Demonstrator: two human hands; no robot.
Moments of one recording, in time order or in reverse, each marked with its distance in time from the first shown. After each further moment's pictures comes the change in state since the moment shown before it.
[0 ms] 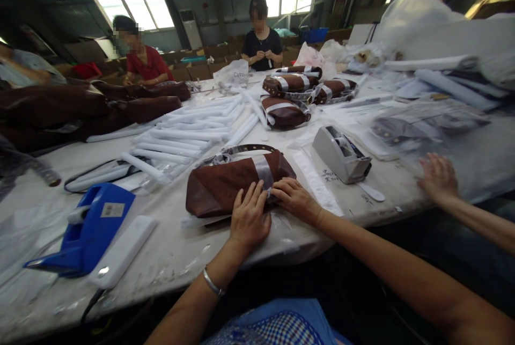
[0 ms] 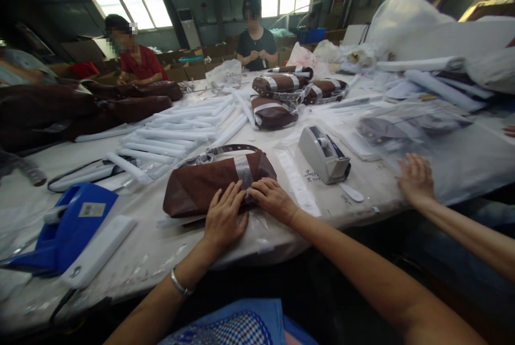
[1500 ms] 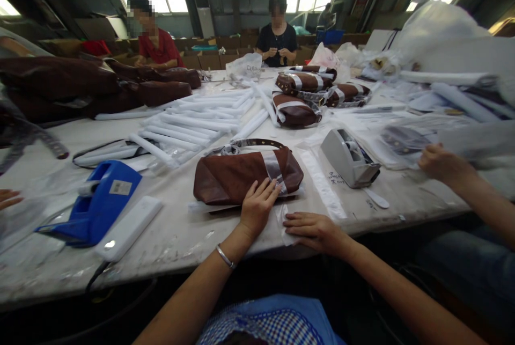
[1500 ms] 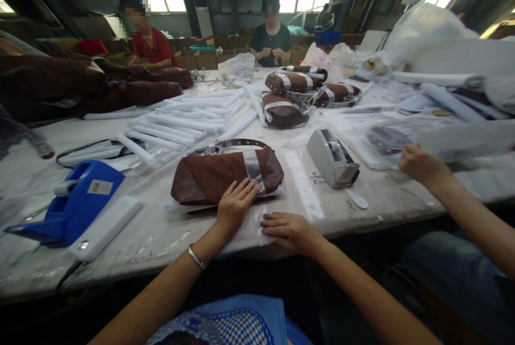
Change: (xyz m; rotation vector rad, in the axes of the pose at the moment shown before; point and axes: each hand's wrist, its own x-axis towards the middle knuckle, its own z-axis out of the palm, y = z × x) left_hand -0.001 -0.009 0.033 0.016 0.159 0.098; right_hand -0.055 -0.035 -0.045 0.482 -0.296 -0.052
